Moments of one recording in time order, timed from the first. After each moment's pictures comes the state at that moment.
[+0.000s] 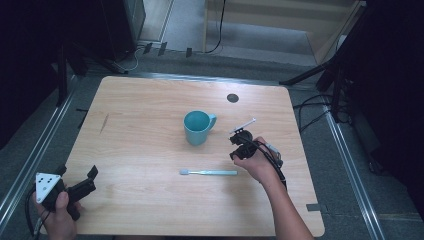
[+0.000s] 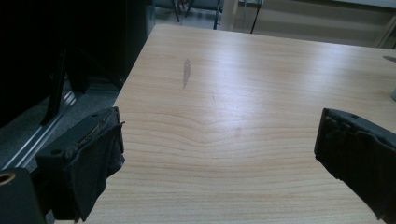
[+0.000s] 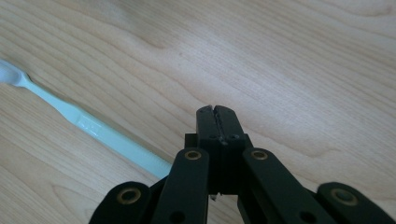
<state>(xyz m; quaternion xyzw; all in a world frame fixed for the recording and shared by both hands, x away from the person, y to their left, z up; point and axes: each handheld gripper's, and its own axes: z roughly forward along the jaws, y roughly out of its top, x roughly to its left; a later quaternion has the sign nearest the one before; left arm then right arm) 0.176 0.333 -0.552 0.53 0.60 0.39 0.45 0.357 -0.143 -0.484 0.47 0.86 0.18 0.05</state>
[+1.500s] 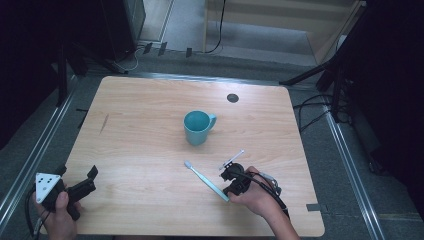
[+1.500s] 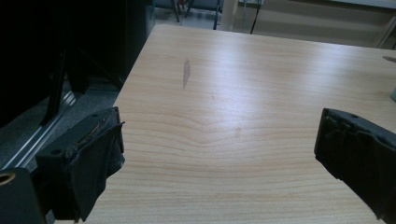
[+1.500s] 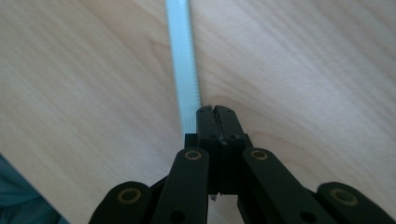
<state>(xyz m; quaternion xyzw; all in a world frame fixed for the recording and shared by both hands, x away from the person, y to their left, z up) 0.176 0.333 -0.552 0.53 0.60 0.38 0.45 0.272 -0.129 -0.507 0.40 0.91 0.13 -0.02</state>
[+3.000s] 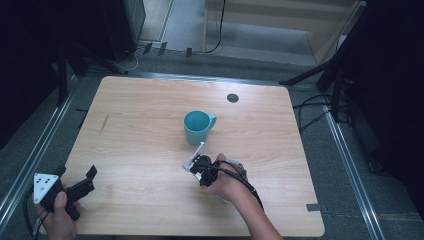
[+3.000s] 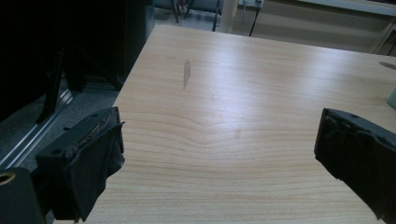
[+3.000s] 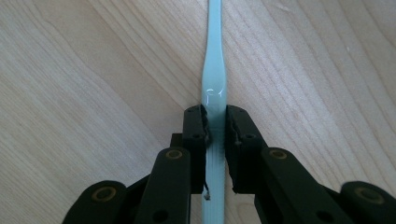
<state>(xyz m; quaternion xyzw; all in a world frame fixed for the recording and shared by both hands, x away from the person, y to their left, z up) 0.175 0.335 -0.553 0.53 0.60 0.38 0.46 0.292 -0.045 -0.507 0.33 0.94 0.06 0.03</state>
